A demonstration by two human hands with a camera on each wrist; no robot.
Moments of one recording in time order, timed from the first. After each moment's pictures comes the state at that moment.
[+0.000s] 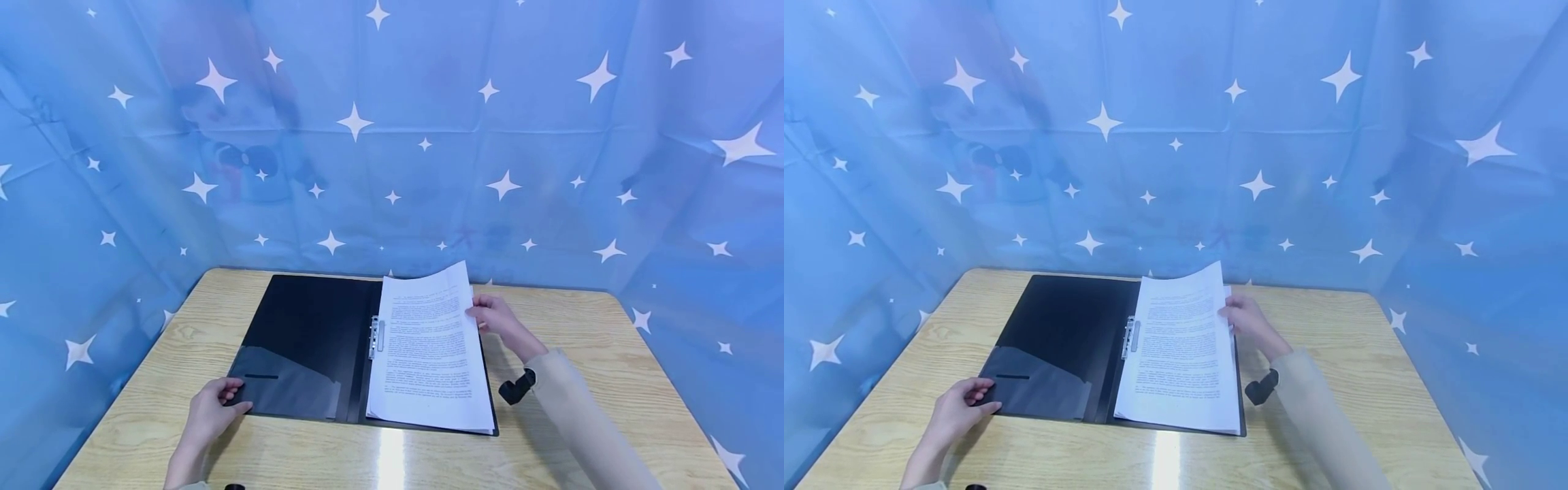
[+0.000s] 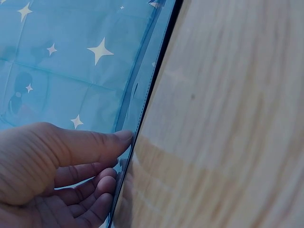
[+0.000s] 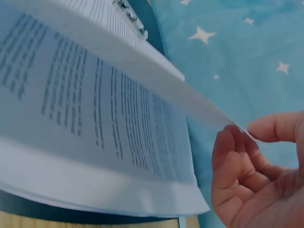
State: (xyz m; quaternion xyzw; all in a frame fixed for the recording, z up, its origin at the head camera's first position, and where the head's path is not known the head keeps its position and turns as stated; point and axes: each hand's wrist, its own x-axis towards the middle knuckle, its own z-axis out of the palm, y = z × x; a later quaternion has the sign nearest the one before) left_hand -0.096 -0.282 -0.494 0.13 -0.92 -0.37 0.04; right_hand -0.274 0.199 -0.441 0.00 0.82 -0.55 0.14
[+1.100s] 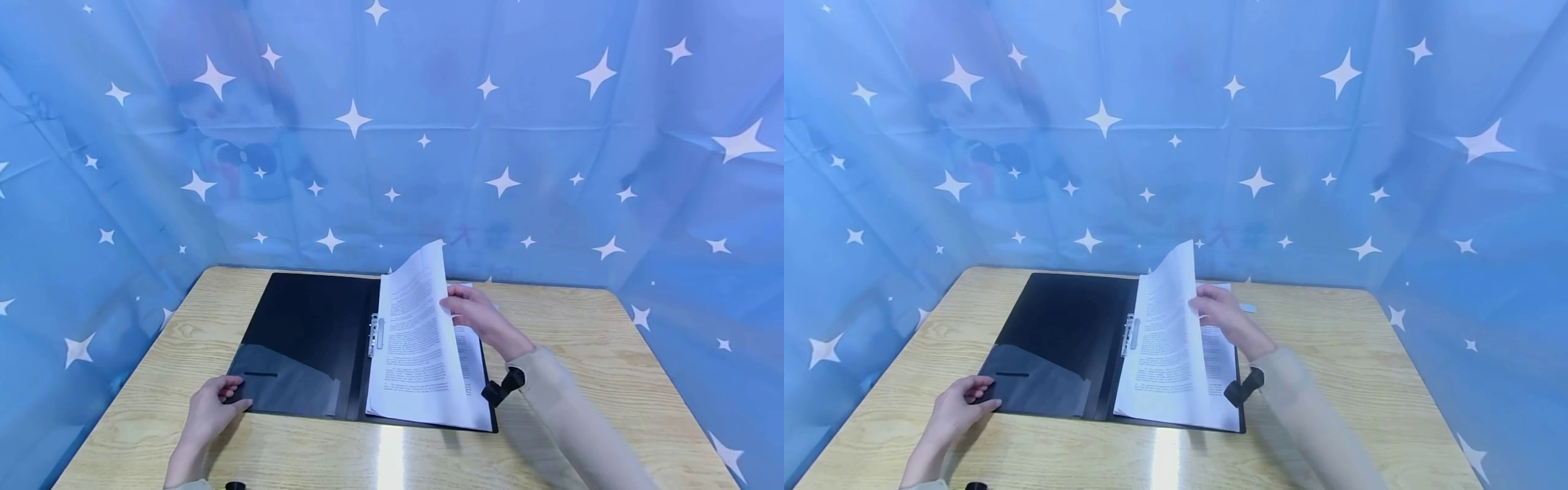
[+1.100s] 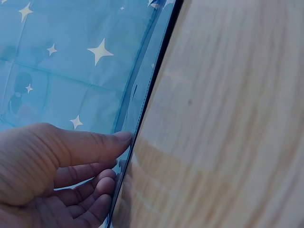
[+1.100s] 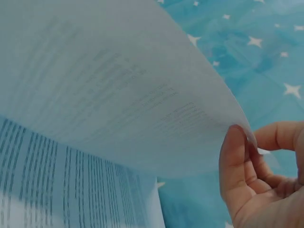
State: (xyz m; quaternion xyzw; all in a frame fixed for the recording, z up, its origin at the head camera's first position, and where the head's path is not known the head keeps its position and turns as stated) left_hand -0.095 -0.281 -0.492 0.13 -0.92 -0.37 0.05; right_hand -0.252 0.154 -0.404 -0.09 0.75 -0.63 0.17
